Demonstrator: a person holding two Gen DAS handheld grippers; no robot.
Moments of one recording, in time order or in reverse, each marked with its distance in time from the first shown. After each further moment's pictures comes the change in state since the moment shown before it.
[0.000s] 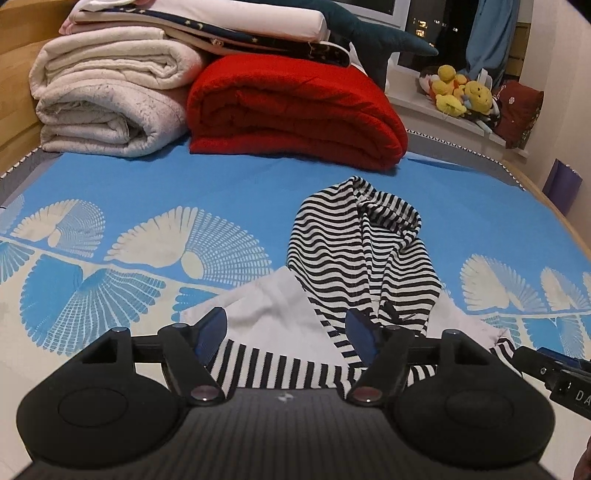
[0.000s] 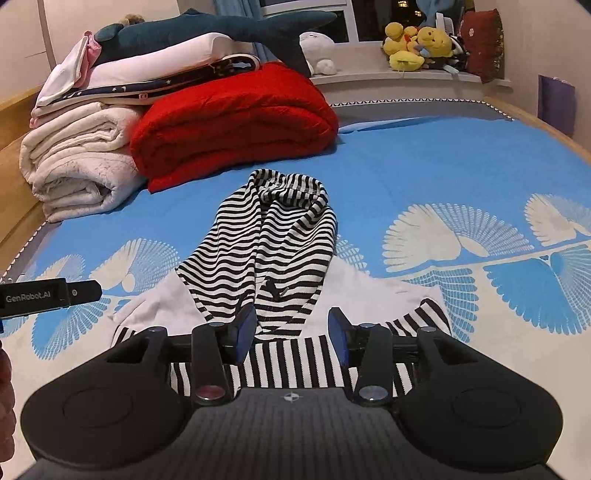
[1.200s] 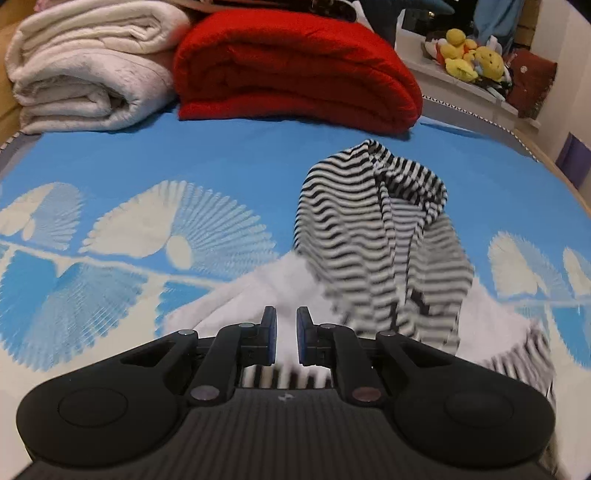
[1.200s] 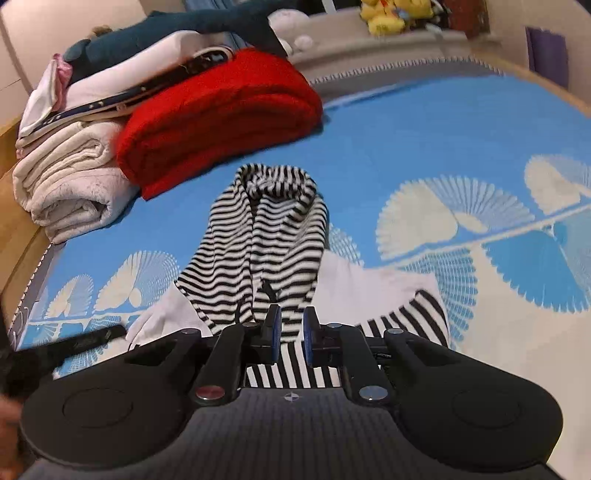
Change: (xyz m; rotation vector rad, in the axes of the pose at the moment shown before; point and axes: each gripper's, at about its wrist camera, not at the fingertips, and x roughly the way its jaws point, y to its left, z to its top) left arm 0.088 0.006 0.023 0.017 0.121 0.003; right arm 0.006 -0.034 0.033 0.148 0.103 0.041
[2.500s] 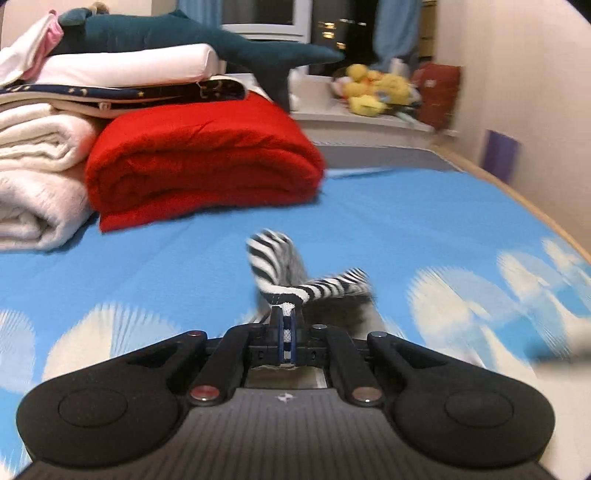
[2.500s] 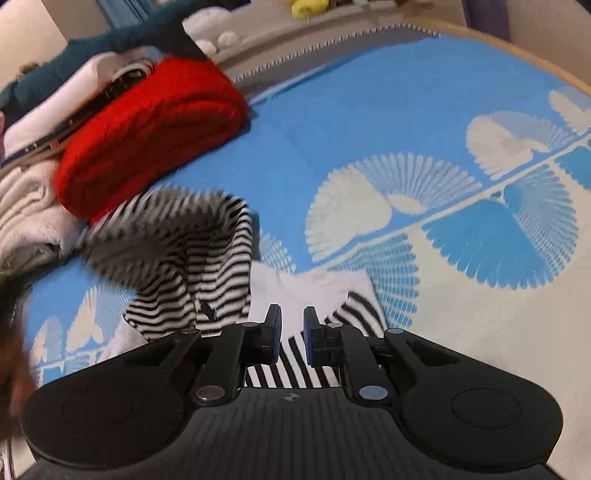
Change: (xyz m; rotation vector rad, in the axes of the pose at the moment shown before) left arm -0.066 -0.063 0.016 0.251 -0.206 -0.166; right arm 0.000 -0.057 0.024 0.170 0.016 -0.101
